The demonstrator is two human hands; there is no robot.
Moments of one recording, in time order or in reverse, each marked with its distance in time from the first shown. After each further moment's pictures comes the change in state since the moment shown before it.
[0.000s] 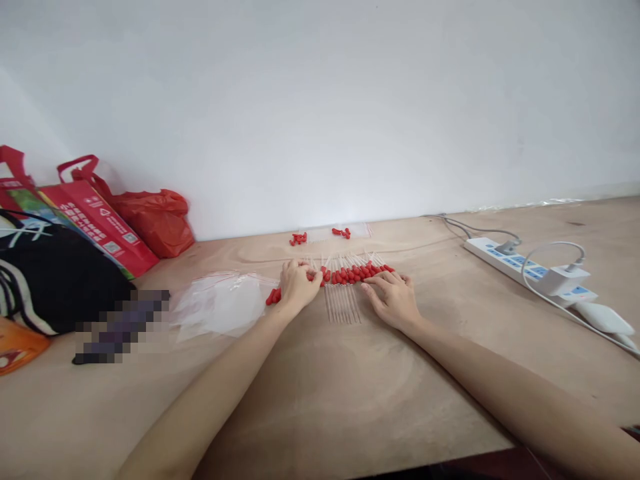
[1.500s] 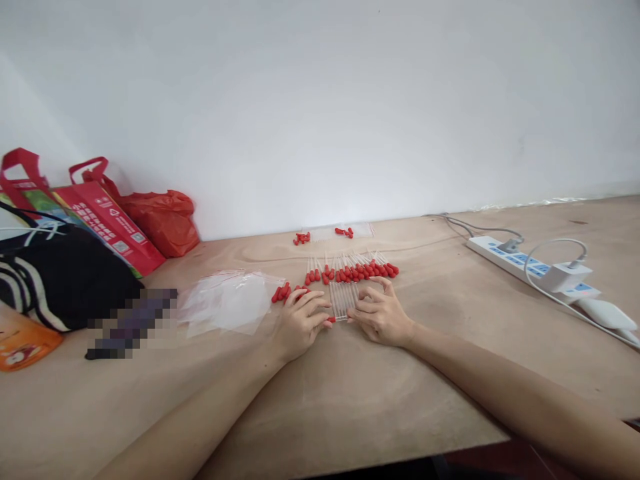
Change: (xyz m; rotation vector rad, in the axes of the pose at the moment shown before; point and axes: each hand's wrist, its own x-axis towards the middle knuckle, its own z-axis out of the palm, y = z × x) left_hand -0.068 -0.019 -0.030 -0.050 -0.029 0.766; right_hand -0.010 -0.029 -0.007 0.037 -0.043 -0.645
